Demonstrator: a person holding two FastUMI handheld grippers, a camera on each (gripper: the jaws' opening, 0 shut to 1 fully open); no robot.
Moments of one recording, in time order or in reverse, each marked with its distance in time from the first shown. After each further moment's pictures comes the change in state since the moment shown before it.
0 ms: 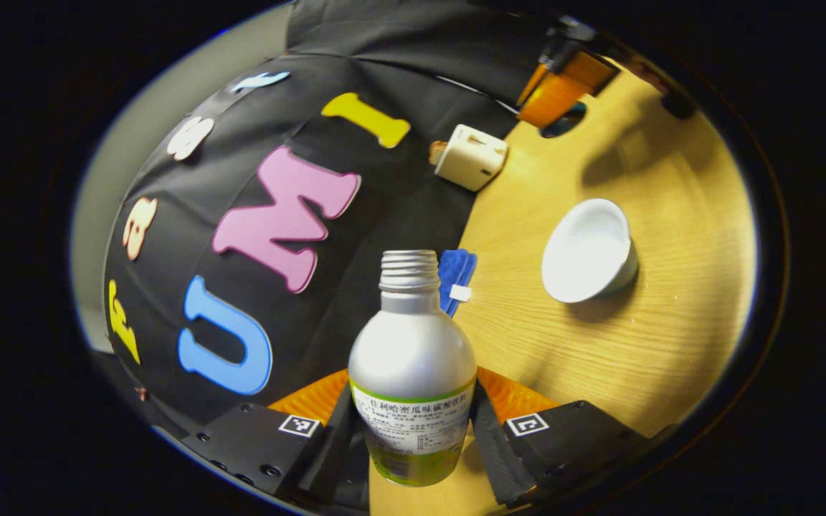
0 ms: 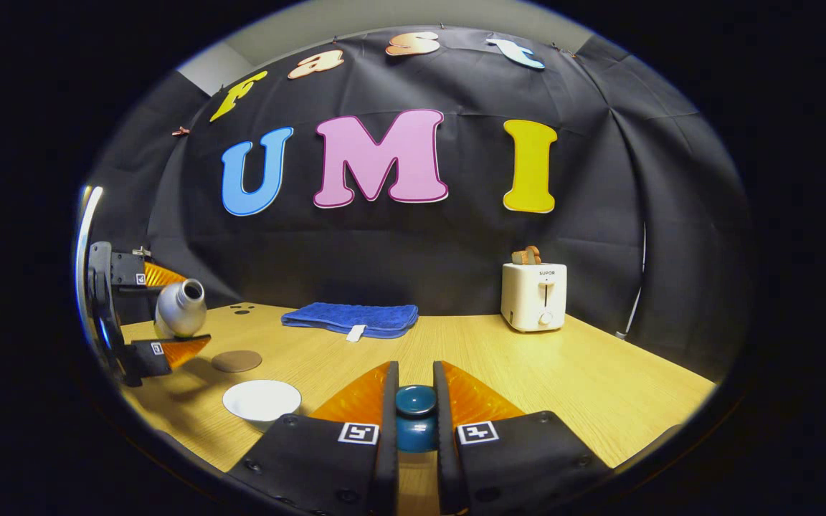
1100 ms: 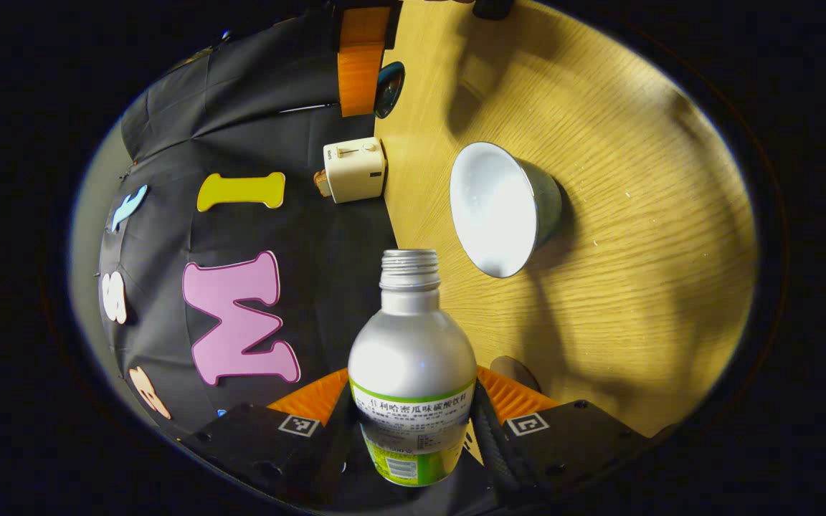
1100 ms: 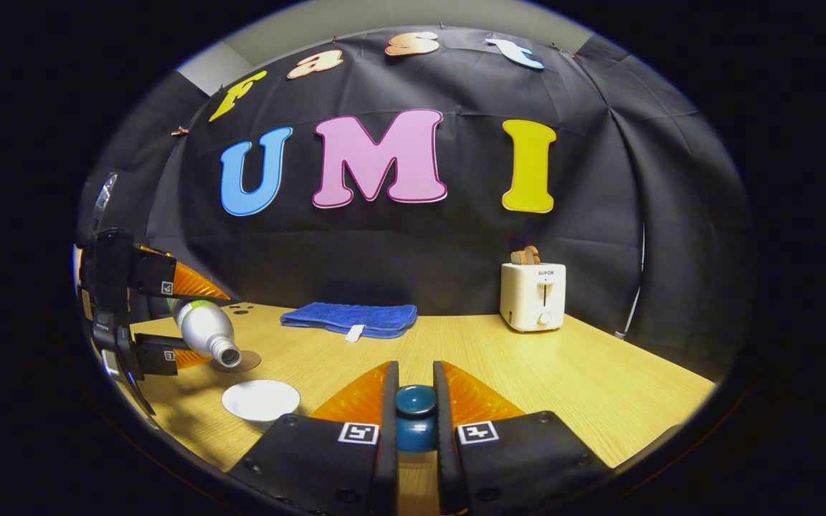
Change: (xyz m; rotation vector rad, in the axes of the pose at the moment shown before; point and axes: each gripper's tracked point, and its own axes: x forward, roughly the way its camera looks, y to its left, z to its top) left arm 0.015 -0.007 0.006 0.584 -0.018 -0.145; right arm 0.000 -0.001 0.000 0.000 0.000 -0.003
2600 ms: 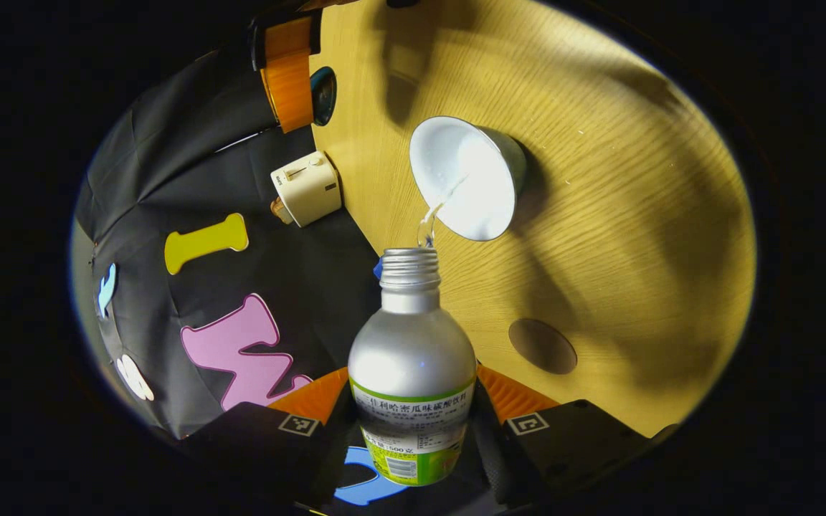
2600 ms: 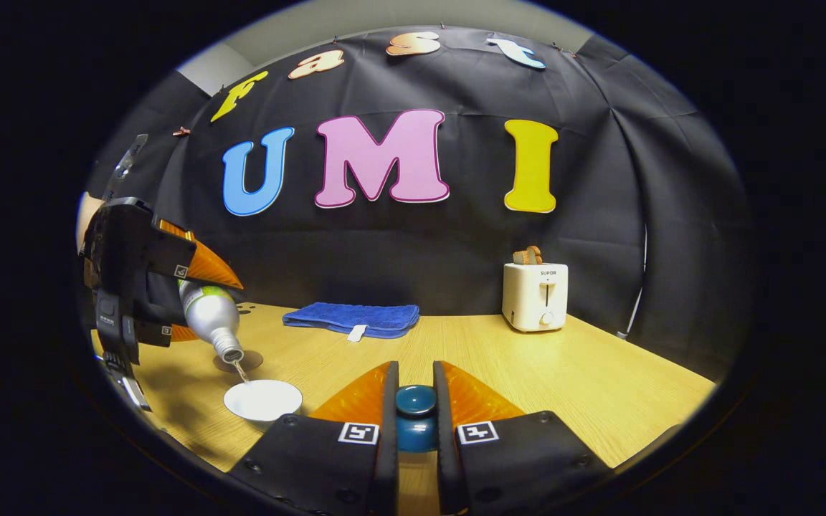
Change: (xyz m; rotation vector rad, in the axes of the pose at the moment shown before) left arm 0.000 0.024 -0.006 0.323 0.016 -0.082; right arm 0.000 0.002 0.000 0.000 0.001 0.009
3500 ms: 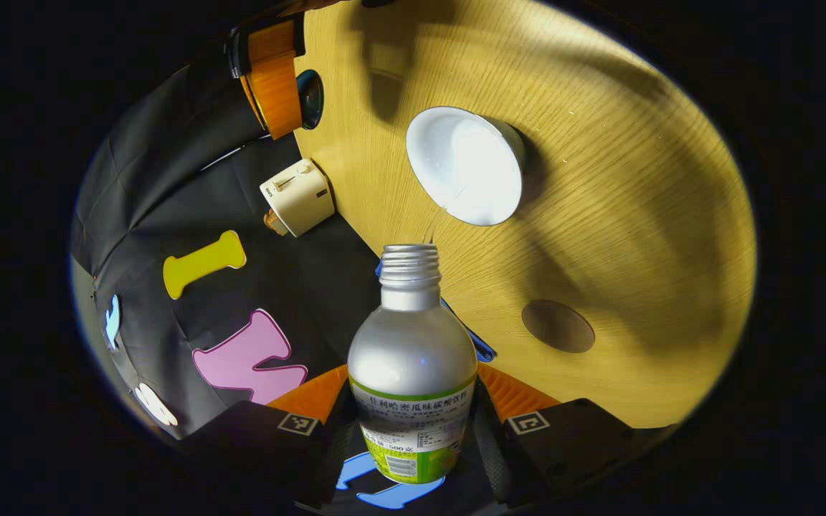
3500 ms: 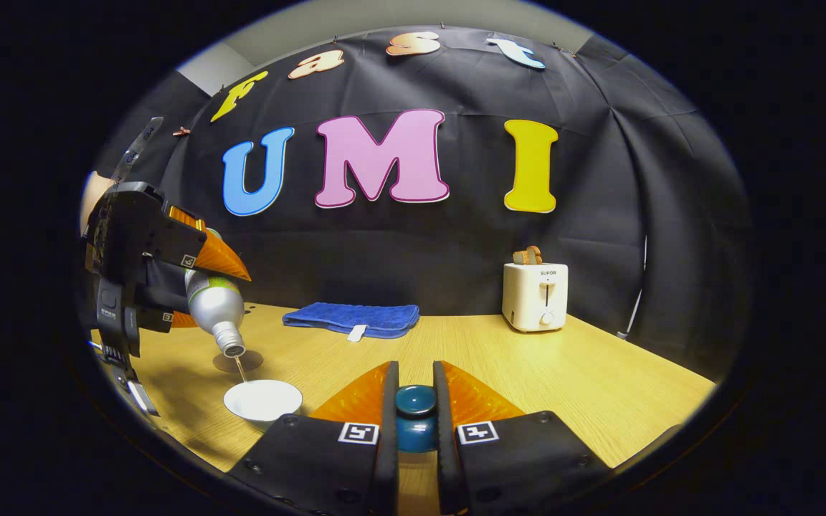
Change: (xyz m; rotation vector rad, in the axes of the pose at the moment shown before) left arm -0.002 0.014 -0.003 0.109 0.011 -0.005; right arm 0.000 0.000 0.000 0.000 0.000 0.000
